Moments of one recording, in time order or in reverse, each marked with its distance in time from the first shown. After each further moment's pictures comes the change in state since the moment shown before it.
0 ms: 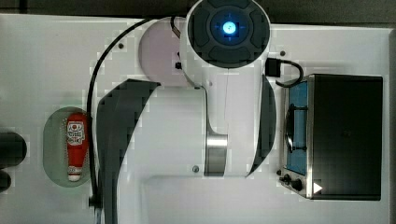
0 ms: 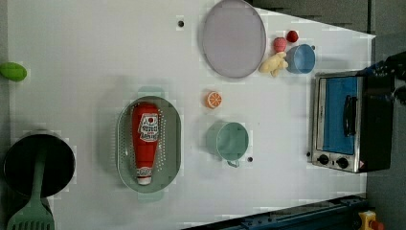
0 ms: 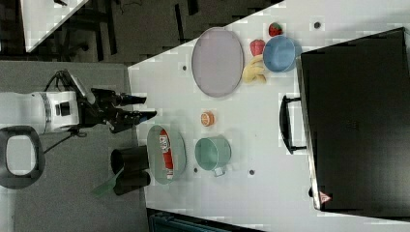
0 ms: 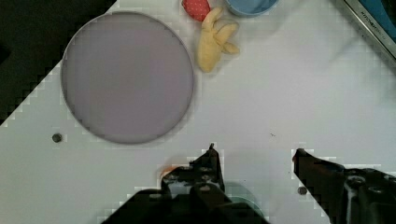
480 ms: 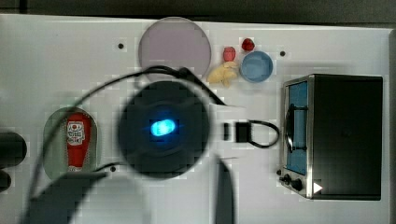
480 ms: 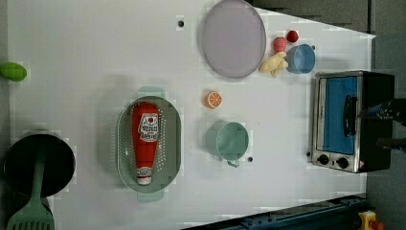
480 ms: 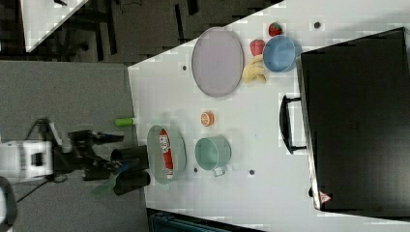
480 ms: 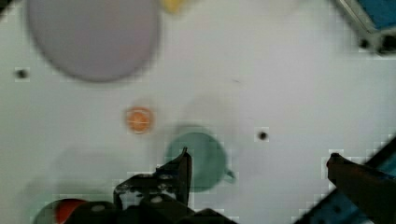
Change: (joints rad) arm -0.085 -0.248 0.176 -0.156 0.017 -0.100 0.012
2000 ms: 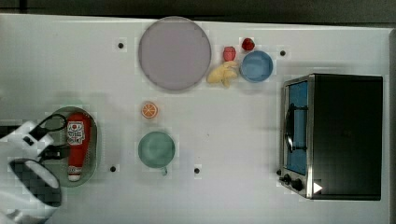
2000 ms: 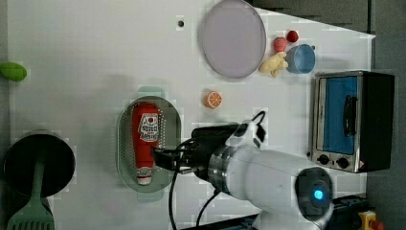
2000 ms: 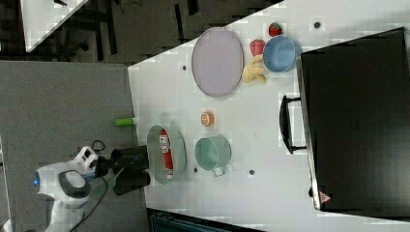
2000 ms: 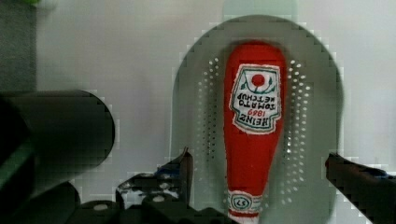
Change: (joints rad) arm 0.083 0.472 0.611 -0.235 -0.177 0.773 0.009
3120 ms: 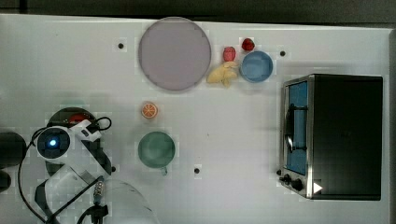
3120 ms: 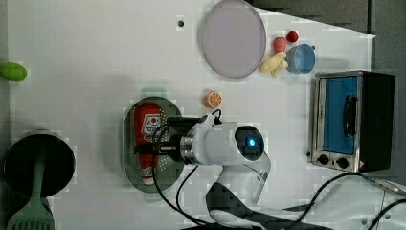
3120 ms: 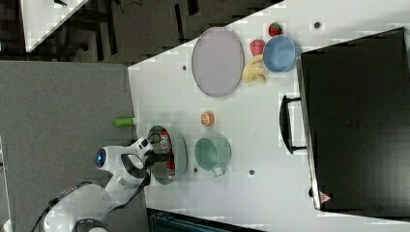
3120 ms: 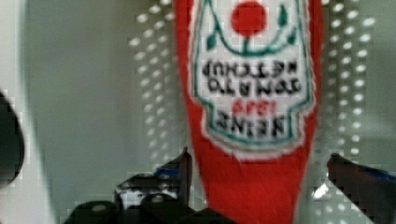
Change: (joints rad) arm 0.060 0.409 -0.167 -0.020 -0.116 0.255 0.029
